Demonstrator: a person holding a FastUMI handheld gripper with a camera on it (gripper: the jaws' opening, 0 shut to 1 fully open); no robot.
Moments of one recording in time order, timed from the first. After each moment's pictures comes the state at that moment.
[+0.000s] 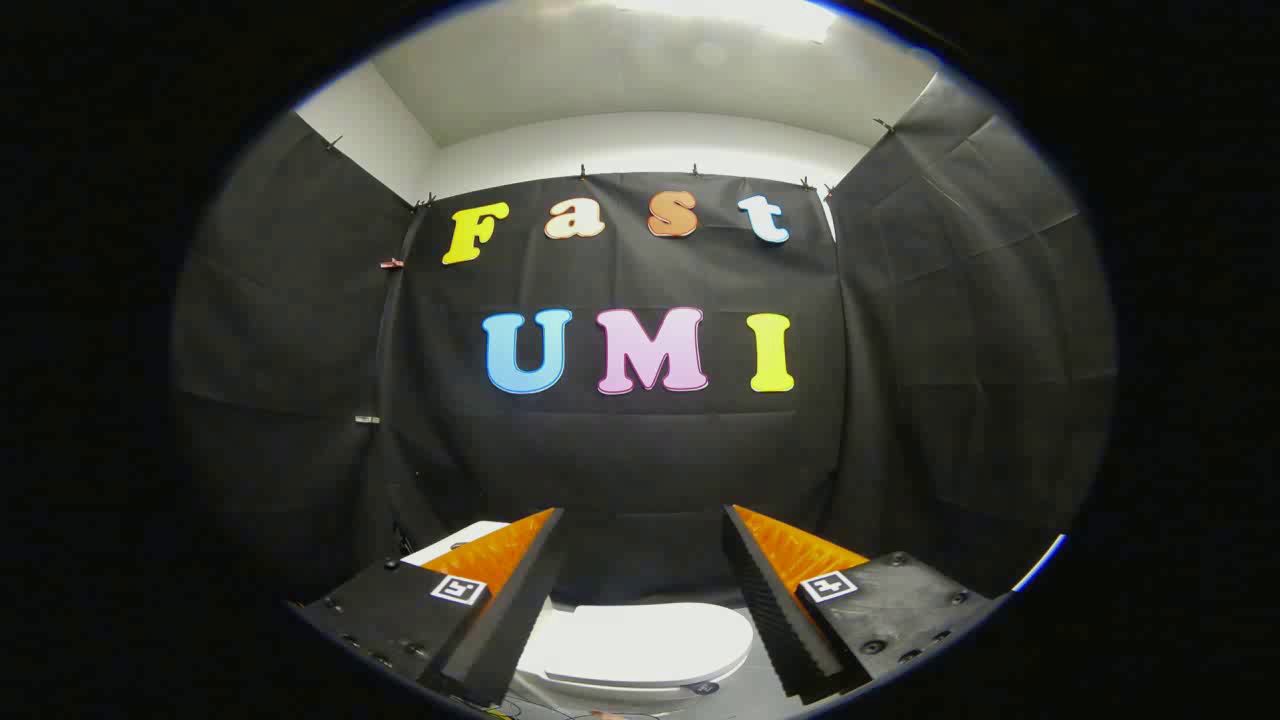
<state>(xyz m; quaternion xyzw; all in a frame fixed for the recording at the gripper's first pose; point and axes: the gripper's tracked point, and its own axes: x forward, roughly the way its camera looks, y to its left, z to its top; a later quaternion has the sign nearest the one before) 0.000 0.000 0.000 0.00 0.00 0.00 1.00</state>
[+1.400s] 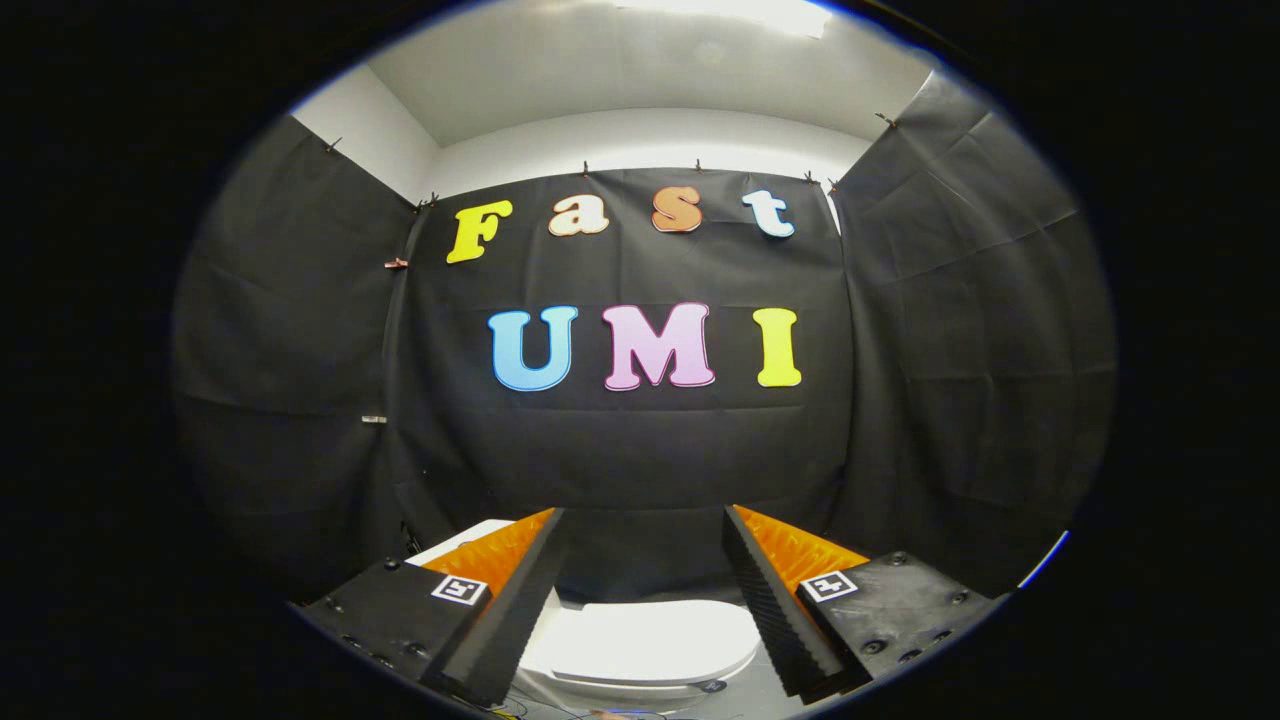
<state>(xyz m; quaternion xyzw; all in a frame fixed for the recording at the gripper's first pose) 0.001 0.002 -0.007 0.00 0.01 0.01 1.00</state>
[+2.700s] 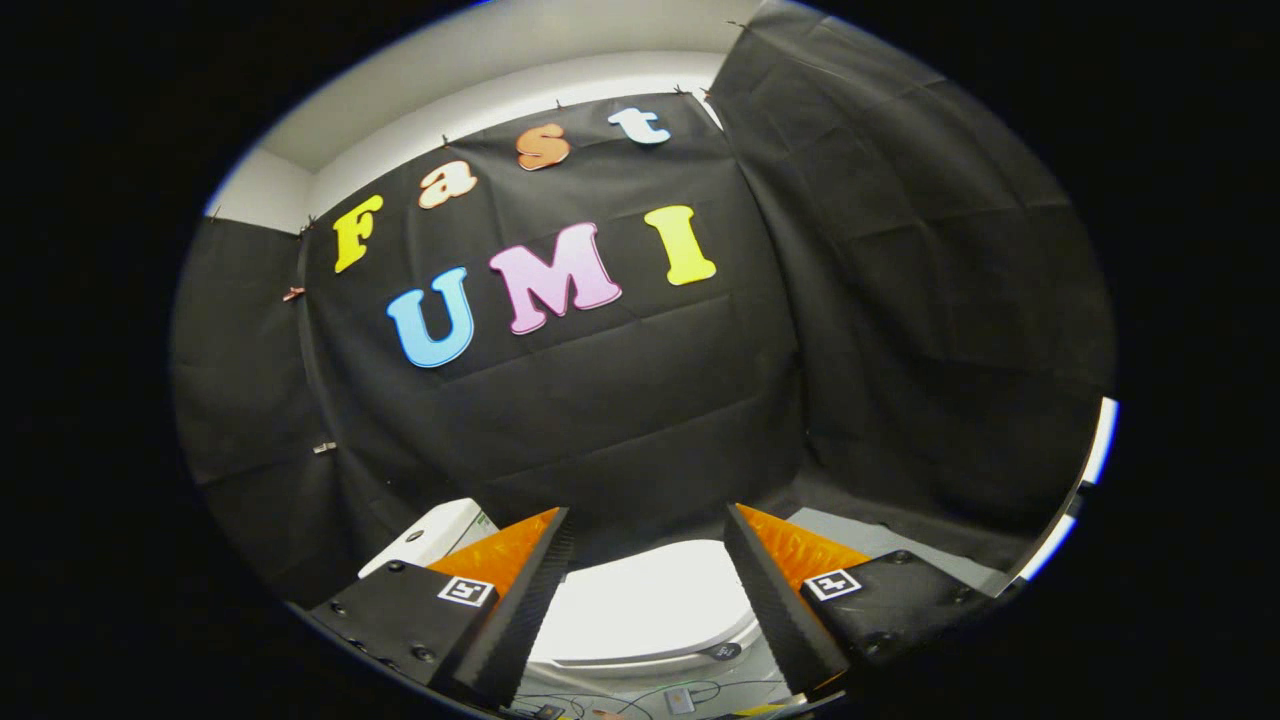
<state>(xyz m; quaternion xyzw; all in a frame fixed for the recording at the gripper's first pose) 0.041 -0.140 -0.148 0.15 0.12 -0.09 0.98</state>
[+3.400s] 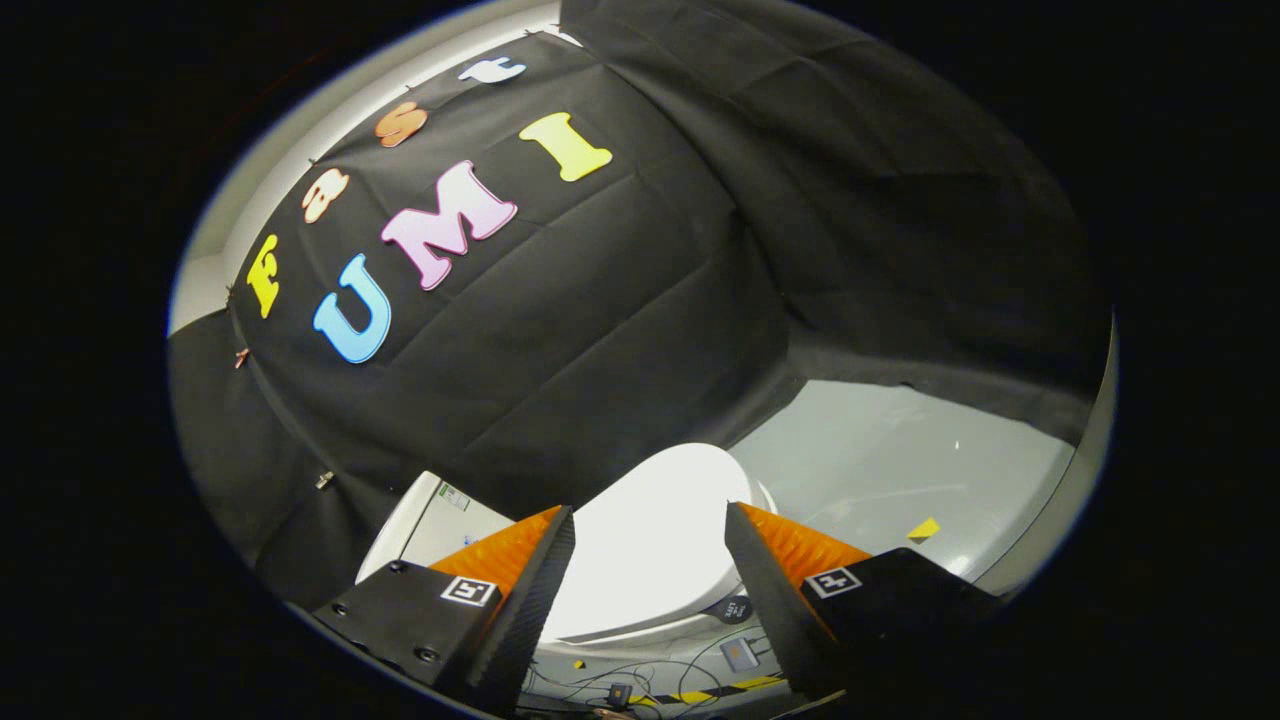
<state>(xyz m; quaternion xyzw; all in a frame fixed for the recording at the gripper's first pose) 0.056 -0.205 -0.339 0.31 0.24 -0.11 0.91</state>
